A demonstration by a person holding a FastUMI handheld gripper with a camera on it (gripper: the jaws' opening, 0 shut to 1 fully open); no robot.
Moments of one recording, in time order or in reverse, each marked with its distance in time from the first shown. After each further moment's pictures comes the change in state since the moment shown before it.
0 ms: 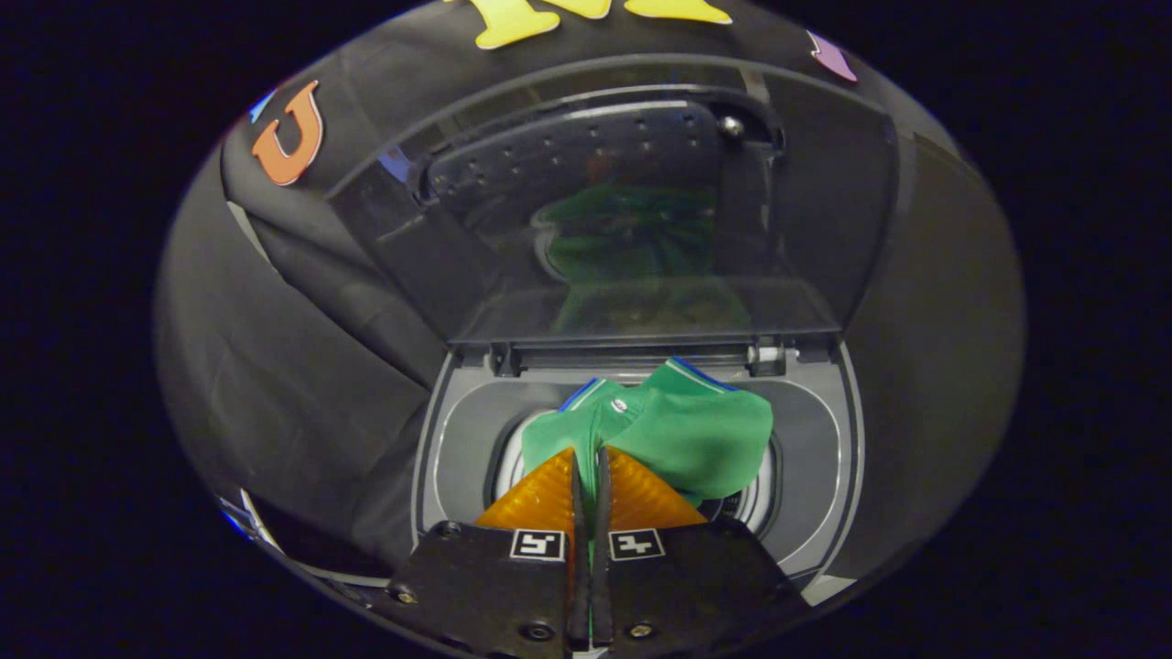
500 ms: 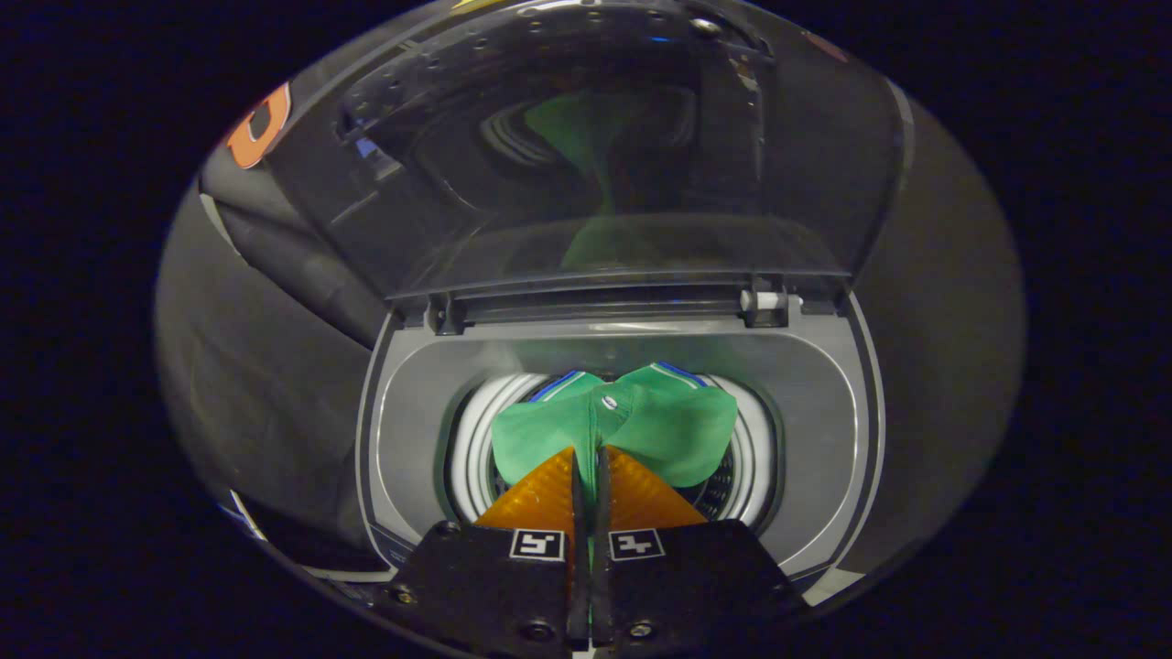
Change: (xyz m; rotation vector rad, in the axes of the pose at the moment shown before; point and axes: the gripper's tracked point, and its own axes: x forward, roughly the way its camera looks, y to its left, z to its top) arm 0.025 -0.022 -0.022 0.031 0.095 -0.075
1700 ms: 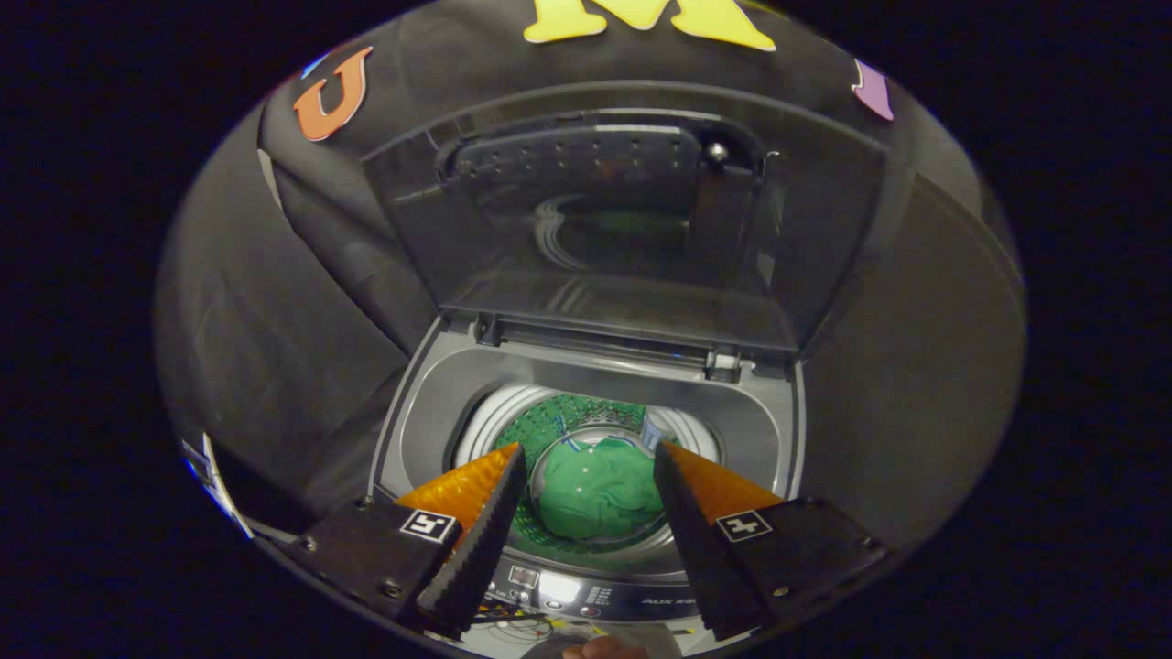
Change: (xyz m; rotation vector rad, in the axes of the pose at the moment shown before) arm -0.087 -0.002 0.018 -0.227 -0.151 0.040
